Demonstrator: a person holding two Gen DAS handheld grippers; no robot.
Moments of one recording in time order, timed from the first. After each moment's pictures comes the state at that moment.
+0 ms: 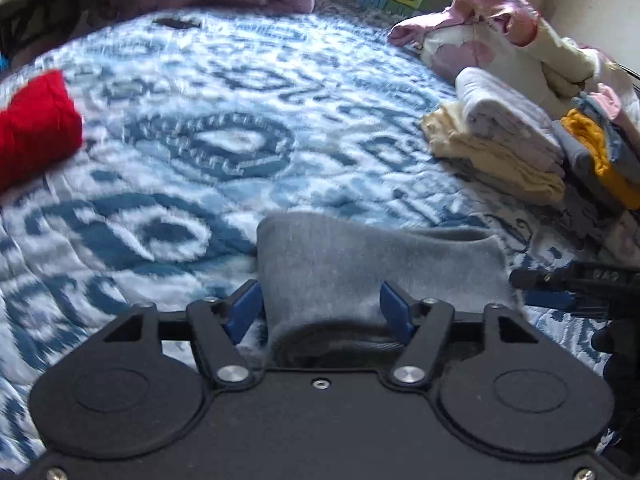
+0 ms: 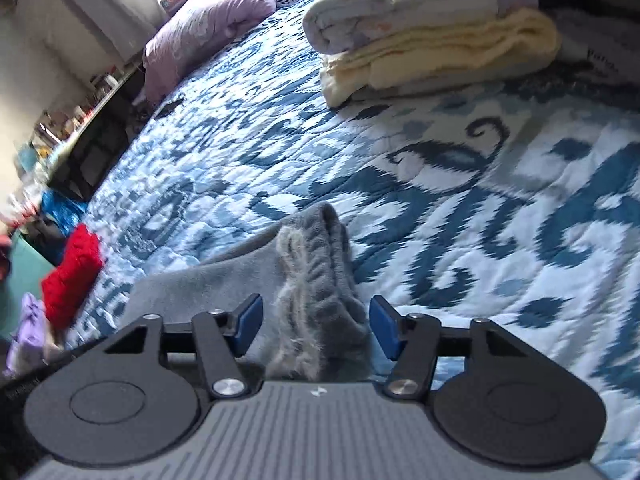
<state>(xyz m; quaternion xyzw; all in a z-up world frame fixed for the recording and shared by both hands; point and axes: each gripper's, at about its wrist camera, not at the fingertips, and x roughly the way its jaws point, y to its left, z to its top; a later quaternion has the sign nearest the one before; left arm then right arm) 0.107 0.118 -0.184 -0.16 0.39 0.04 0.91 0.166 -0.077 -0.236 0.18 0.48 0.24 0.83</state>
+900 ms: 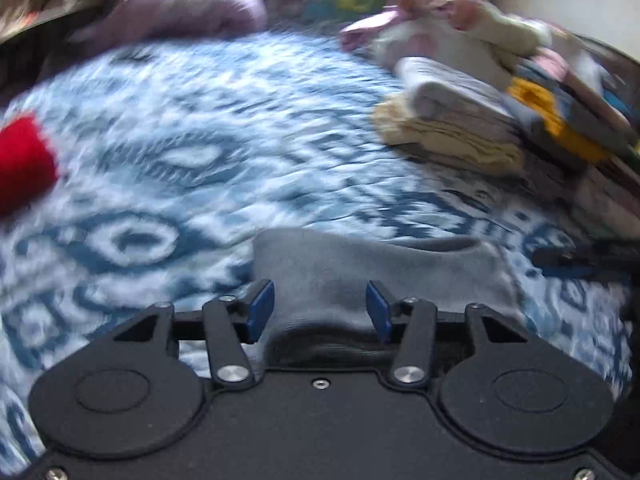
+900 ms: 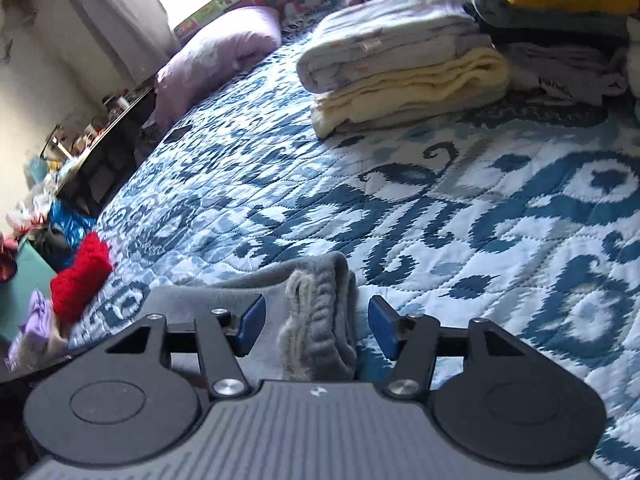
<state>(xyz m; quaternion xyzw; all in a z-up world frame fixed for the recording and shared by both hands) 0.086 0.053 -0.163 -0.07 0.36 -0.07 0.93 0.107 -0.122 -0.214 0.14 0.42 0.23 0.86</state>
